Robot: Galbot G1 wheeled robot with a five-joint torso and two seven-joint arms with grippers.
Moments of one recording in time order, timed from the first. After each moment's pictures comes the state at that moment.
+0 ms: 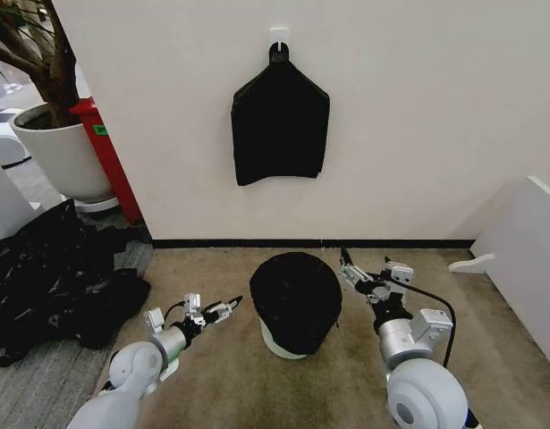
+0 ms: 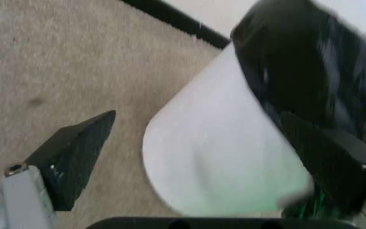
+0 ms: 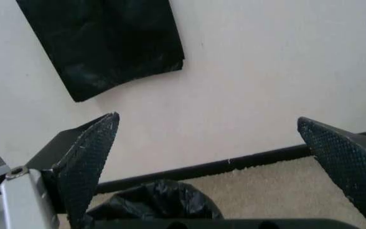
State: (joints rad) left arm 1.25 -1.09 -0.40 -1.59 -0.93 0.42 0.37; right arm -1.44 1.19 0.28 2.30 0.51 -0.18 0.46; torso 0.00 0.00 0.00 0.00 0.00
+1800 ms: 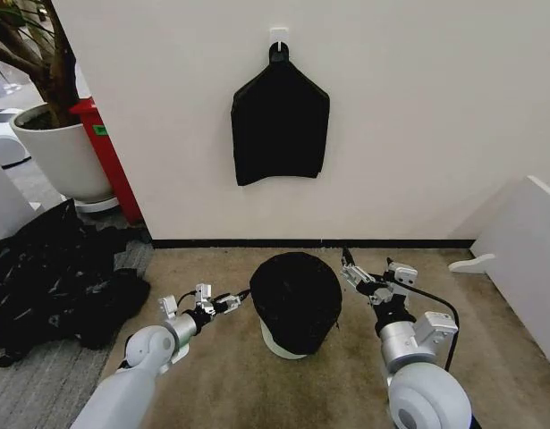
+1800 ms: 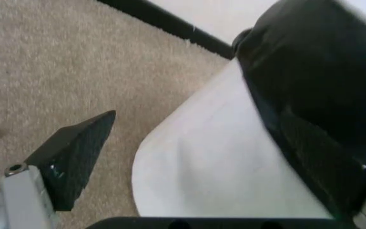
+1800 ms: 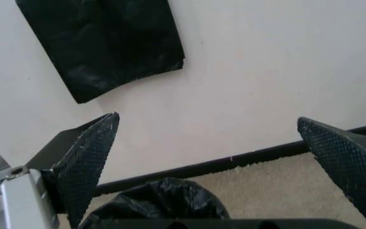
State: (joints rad) left arm 1.08 -1.17 -0.32 -1.42 -0.87 0.41 0.40; right arm -1.45 1.22 0.27 2.31 0.51 -0.18 0.47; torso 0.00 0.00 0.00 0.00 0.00
